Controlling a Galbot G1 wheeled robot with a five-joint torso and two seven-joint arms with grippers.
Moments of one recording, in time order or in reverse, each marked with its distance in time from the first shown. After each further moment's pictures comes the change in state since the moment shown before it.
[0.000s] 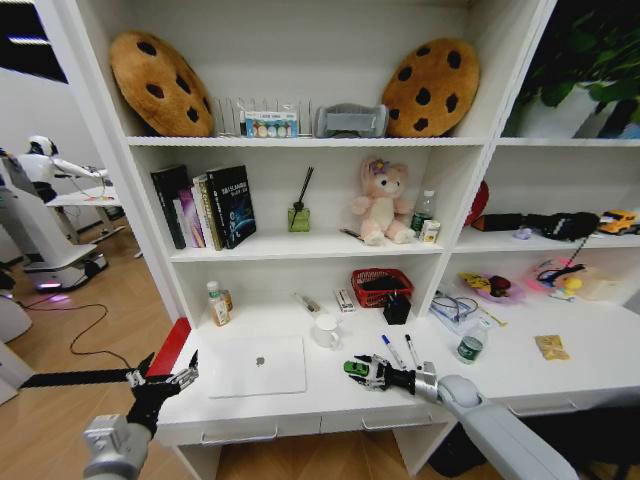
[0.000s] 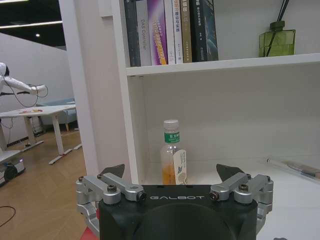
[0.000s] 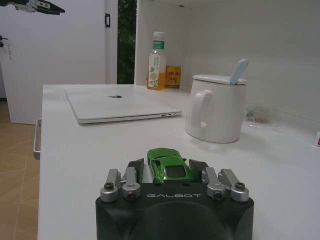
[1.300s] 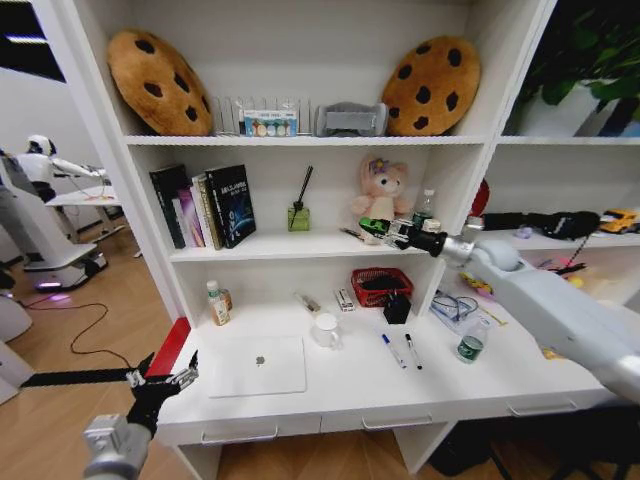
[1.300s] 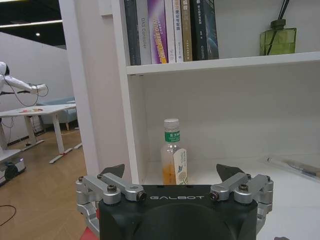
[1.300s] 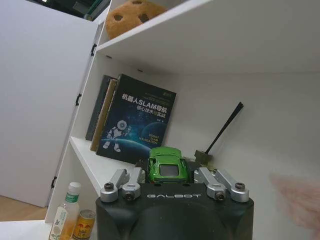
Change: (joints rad) left arm 0.000 0.000 0.000 0.000 0.000 0.000 0.000; right arm 1.047 -0.073 -0.534 -0.132 0.504 -0.191 0.083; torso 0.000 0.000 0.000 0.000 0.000
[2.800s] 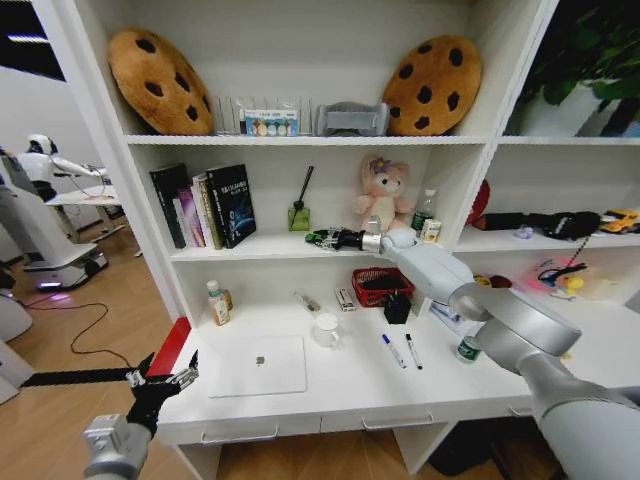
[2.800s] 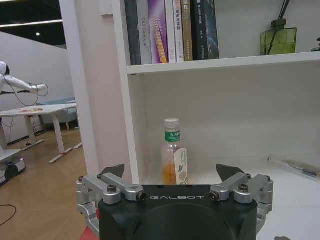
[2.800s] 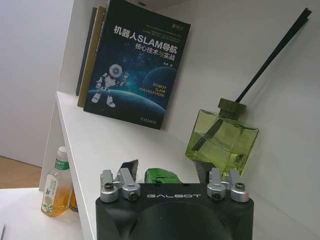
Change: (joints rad) left arm 0.000 0.000 0.000 0.000 0.000 0.000 0.000; right arm 0.132 0.351 -0.200 -0.417 -0.092 0.039 -0.004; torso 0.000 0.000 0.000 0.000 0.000
